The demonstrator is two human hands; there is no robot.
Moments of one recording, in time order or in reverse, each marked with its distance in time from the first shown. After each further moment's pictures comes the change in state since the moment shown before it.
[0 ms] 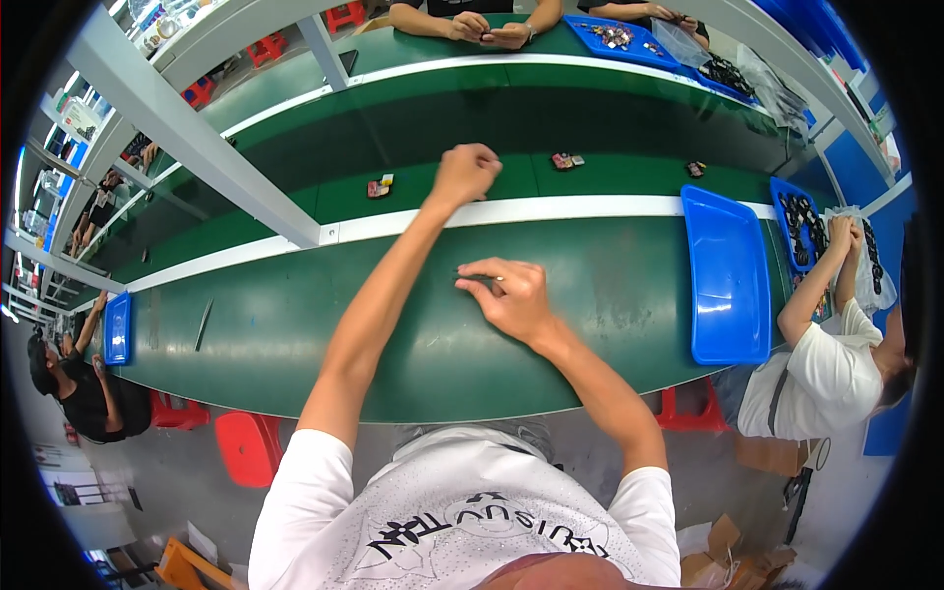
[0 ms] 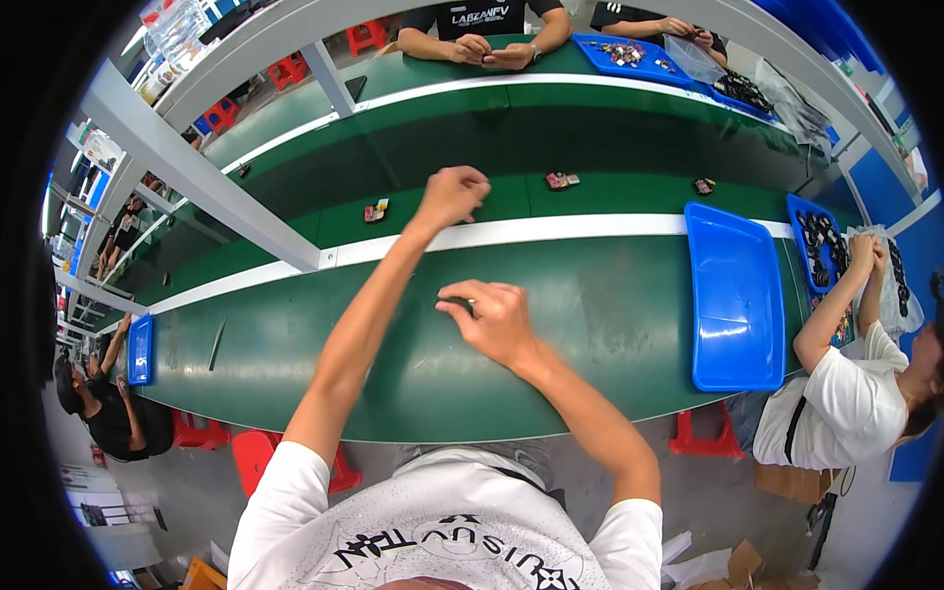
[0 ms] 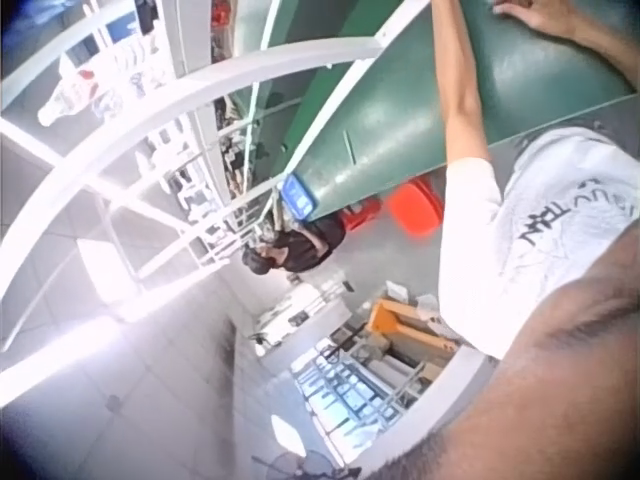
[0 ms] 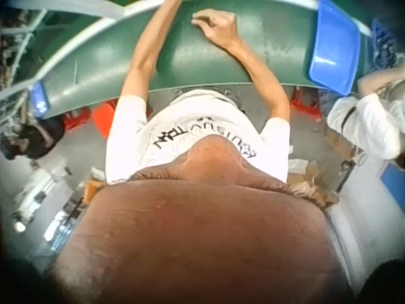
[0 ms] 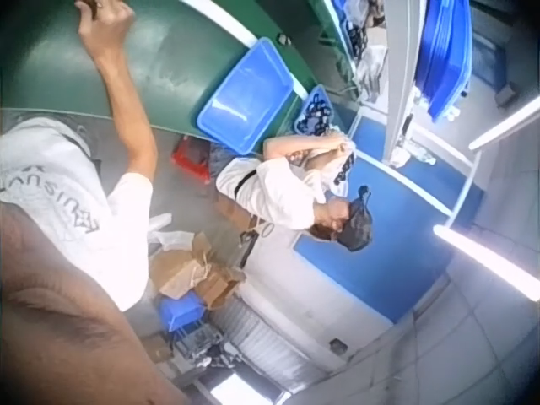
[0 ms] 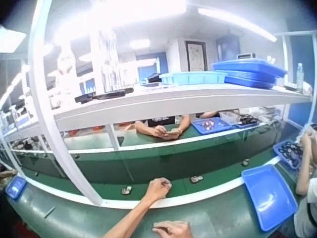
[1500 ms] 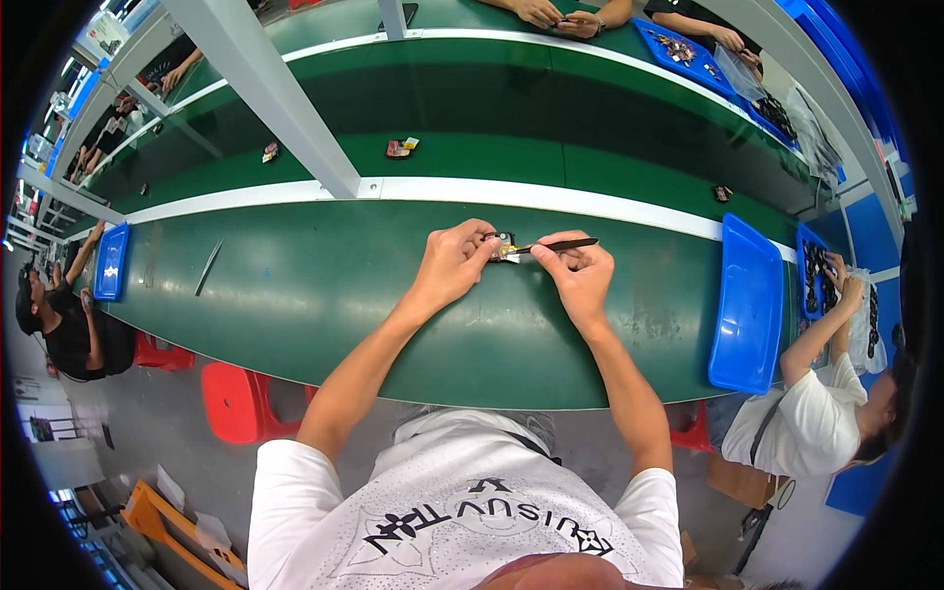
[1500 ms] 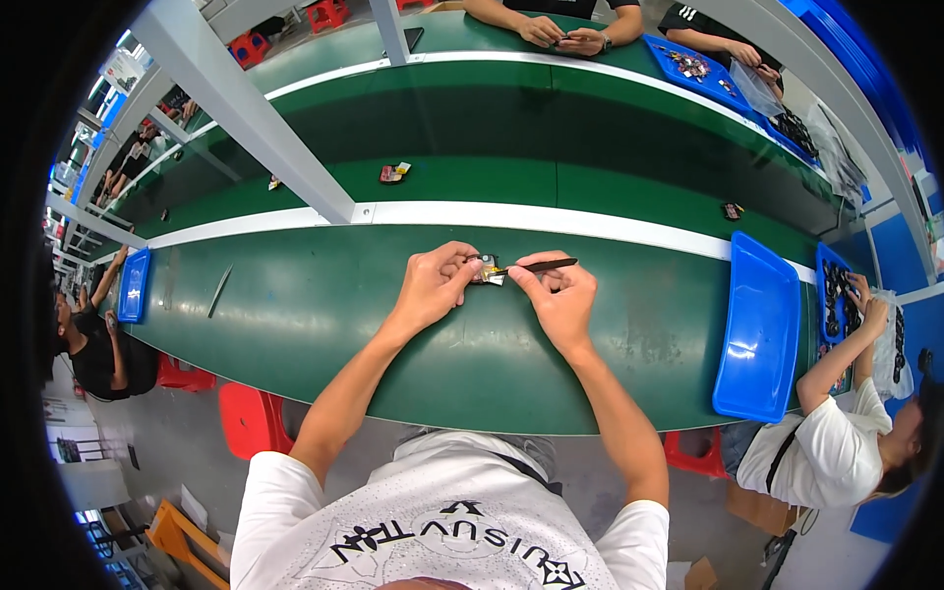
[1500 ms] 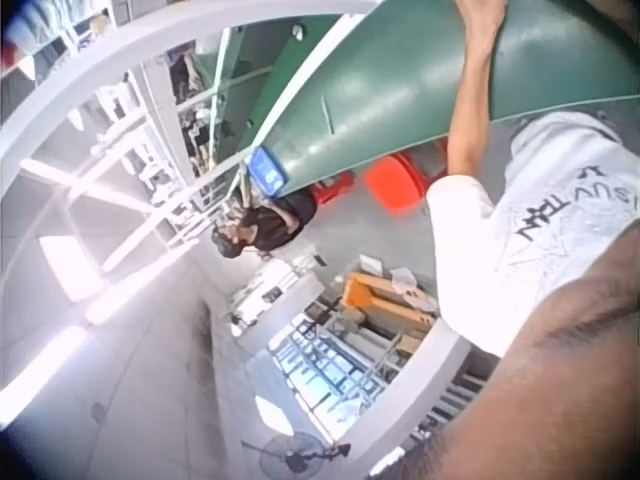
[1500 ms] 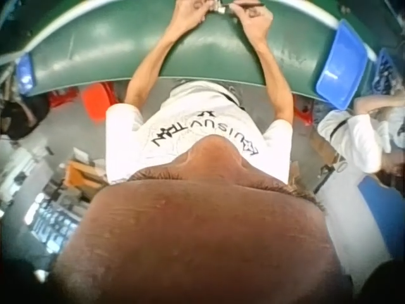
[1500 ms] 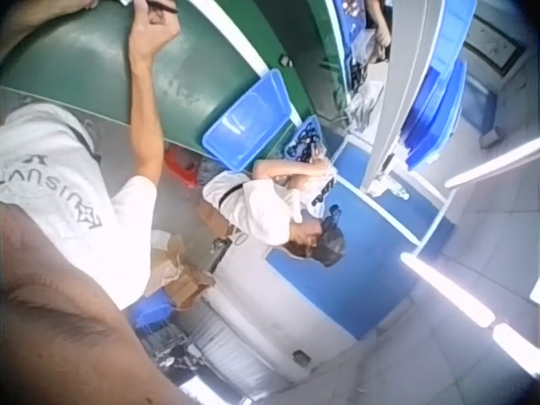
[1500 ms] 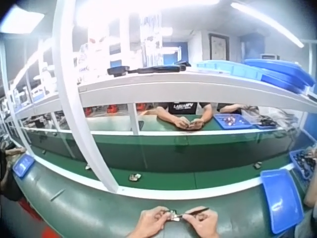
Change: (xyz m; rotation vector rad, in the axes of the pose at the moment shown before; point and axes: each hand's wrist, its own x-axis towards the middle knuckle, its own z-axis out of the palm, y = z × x) left_hand -0.186 -0.001 -0.063 -0.216 0.020 -0.115; right_hand -0.003 0.012 0.003 0.399 0.056 0.500
